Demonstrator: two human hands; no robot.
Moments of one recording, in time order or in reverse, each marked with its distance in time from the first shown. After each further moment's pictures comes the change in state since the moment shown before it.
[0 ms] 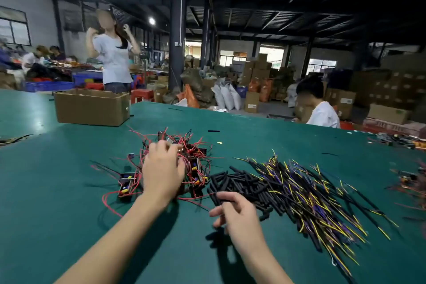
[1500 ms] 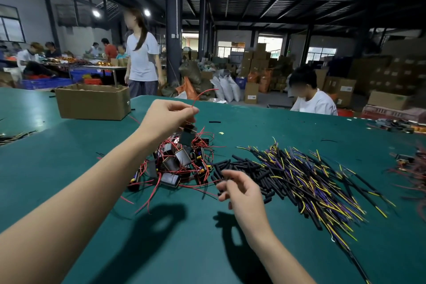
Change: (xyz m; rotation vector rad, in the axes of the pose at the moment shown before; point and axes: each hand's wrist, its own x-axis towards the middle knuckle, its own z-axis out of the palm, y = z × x) left_hand 0.040 0.042 -0.098 -0.808 -0.258 -0.154; right_hand -0.005 -0.004 0.001 0.066 0.023 -0.140
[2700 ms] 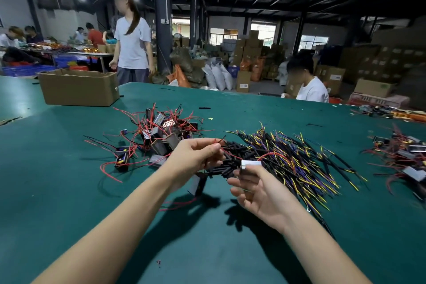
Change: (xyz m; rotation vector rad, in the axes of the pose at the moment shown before) left_hand -0.073 -0.046 0.080 -0.601 -0.359 -0.245; right_hand -0.023 -0.027 -0.068 0.418 -0.066 0.613
